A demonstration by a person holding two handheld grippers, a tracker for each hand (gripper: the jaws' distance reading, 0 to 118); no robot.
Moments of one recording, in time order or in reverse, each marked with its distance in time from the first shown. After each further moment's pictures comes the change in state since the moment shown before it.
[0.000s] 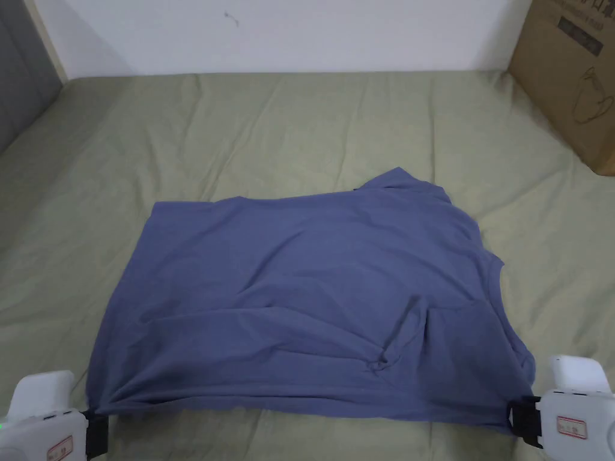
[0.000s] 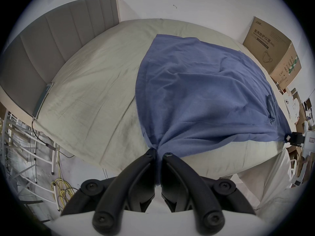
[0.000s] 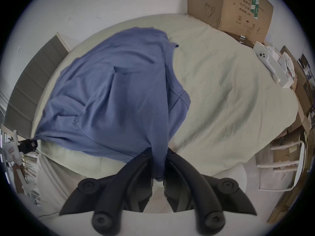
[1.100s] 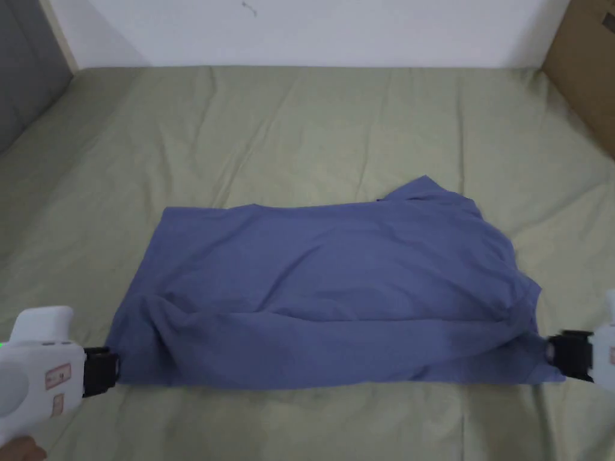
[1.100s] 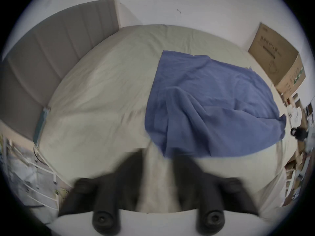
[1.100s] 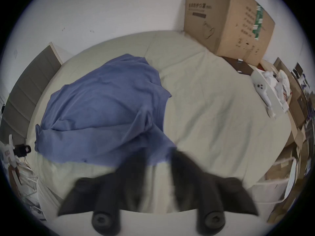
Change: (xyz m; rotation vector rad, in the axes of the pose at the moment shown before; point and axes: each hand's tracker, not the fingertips) left arm -0.017 0.088 -0.016 0.039 -0.010 0.034; right arm -0.019 0.101 0.006 0.127 -0.087 0.019
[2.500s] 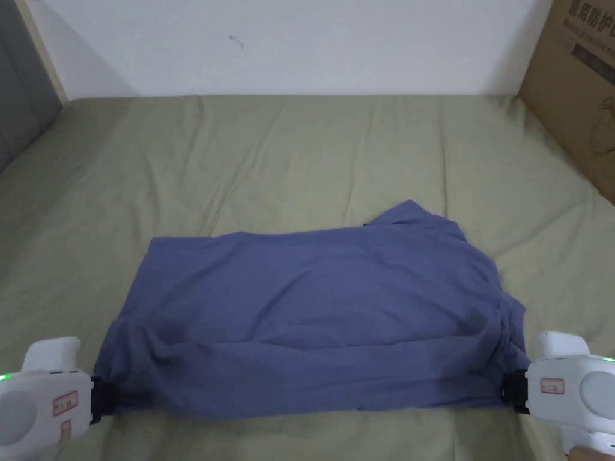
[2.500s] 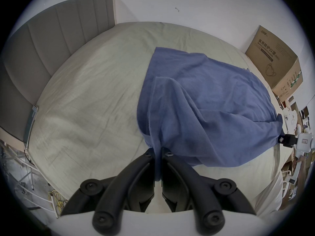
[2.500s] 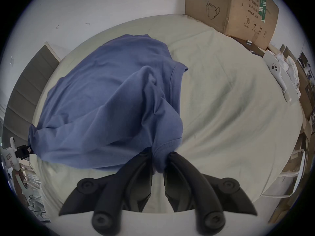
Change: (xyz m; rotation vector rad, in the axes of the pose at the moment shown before) left arm 0.010 0.018 -0.031 -0.025 -0.037 -0.004; right arm -0.011 -0.006 -0.065 -0.128 0.064 -0.059
